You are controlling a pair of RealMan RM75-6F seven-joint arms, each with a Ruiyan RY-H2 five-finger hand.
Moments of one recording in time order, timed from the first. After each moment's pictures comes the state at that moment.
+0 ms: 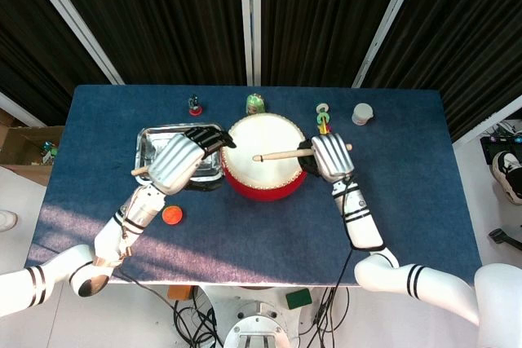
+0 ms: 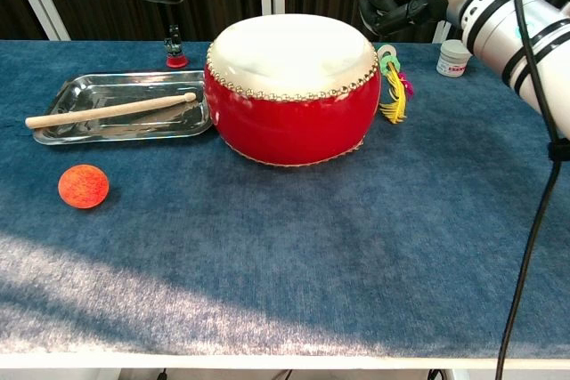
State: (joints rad) left arm -0.71 -1.31 -0.29 -1.73 1.51 1.11 0.02; right arm 0.75 -1.71 0.34 -1.36 -1.23 1.15 -0.12
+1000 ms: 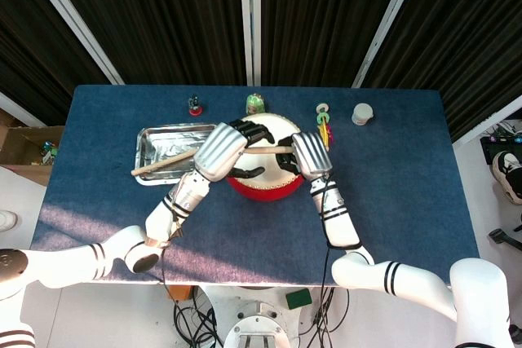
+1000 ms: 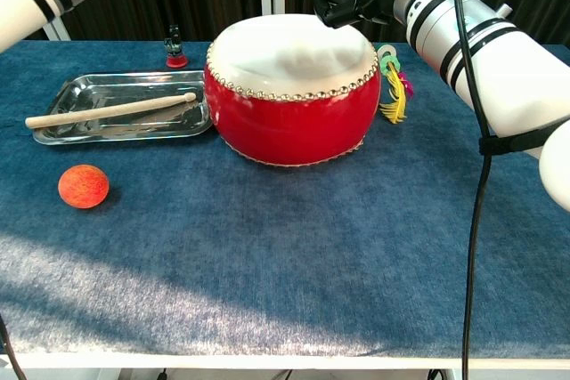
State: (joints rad) left arm -0.89 -1.59 -0.34 -1.47 1.46 1.12 -0.02; right arm 0.81 -1.81 0.40 -1.34 -1.16 1.13 -0.10
